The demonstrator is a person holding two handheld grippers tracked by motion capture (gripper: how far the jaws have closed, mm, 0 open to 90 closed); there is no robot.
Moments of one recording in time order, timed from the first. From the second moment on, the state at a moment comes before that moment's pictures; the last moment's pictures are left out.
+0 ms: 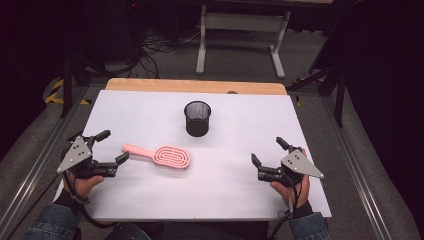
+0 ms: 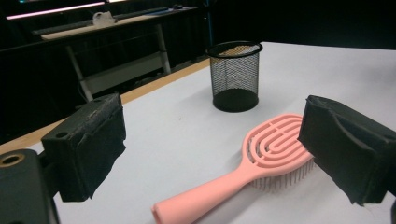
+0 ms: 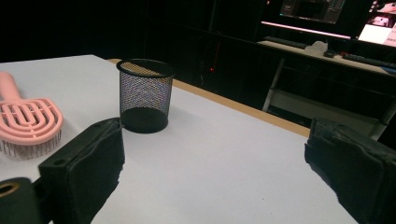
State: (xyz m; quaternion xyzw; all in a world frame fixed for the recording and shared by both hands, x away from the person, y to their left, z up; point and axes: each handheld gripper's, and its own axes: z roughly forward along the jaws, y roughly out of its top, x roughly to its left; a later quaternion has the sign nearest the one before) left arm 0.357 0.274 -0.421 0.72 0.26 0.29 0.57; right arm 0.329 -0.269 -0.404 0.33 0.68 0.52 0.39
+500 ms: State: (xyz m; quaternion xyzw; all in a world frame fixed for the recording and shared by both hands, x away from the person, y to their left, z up) left arm 0.355 0.266 -0.422 0.74 0.25 0.28 0.56; right arm 0.327 -0.263 -0.403 0.31 0.69 0.51 0.40
